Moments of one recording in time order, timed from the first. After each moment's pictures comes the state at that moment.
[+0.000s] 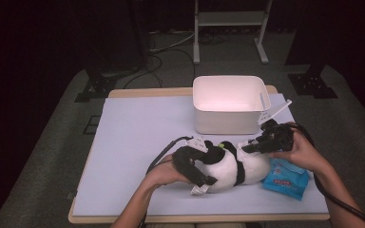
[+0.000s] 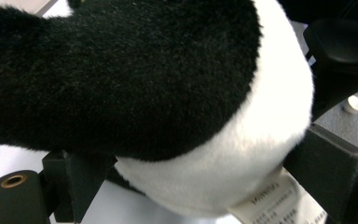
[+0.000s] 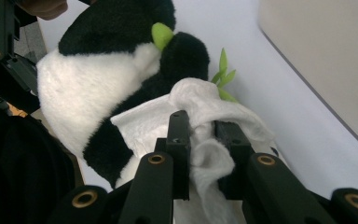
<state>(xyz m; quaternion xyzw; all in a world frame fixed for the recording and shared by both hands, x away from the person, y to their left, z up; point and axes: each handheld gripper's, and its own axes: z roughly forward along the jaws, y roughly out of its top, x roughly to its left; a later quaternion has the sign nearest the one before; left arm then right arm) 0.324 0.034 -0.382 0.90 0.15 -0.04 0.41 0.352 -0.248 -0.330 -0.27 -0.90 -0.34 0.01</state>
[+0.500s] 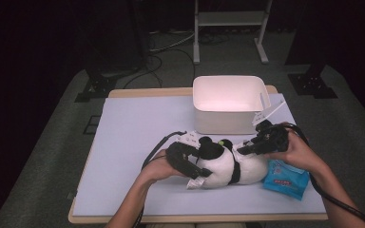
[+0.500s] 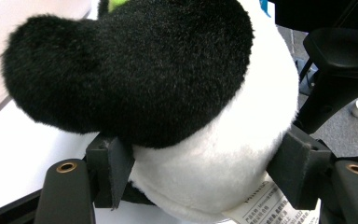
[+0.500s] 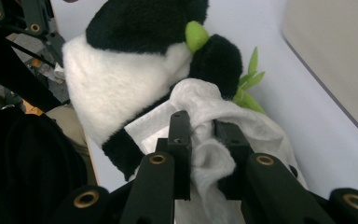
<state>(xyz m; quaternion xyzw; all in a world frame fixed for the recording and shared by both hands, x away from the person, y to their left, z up) 0.331 0.057 -0.368 0.90 0.13 -0.02 0.42 0.350 -0.231 -0.327 -0.25 -0.90 -0.35 0.02</state>
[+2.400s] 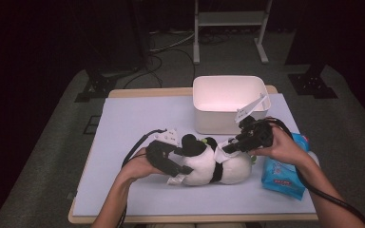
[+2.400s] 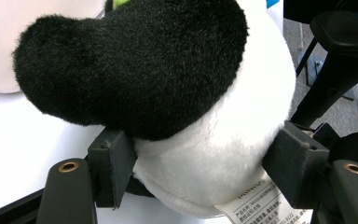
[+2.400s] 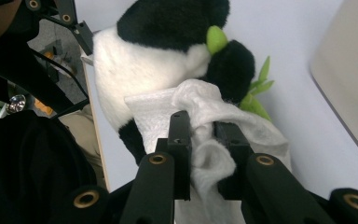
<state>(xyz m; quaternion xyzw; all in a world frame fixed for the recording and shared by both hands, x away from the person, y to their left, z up) 0.333 0.104 -0.362 0.90 0.14 -0.01 0.42 0.354 -0.189 -0.310 -0.21 -0.92 -0.34 0.03</state>
